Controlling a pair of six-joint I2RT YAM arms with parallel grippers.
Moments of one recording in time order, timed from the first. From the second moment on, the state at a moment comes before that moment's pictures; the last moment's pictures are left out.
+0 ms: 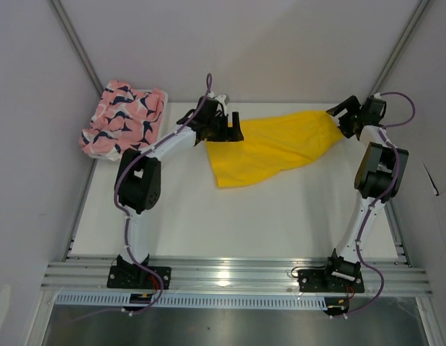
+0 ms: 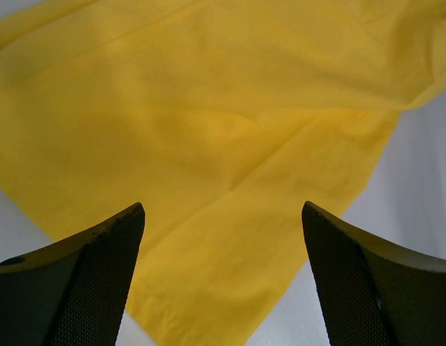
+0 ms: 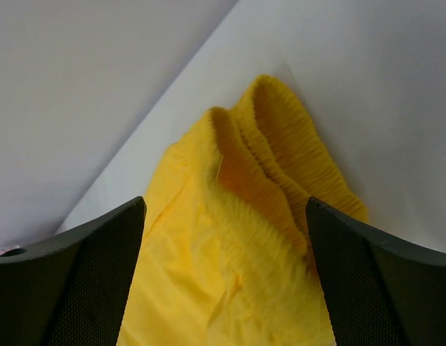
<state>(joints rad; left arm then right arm) -0.45 2.07 1.73 -0.32 0.23 -0.37 -0.30 2.25 1.76 -0.03 -0.39 0.72</state>
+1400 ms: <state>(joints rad) -0.59 2.07 1.78 -0.31 0.34 -0.31 0.07 1.49 0.76 0.00 -0.38 0.65</state>
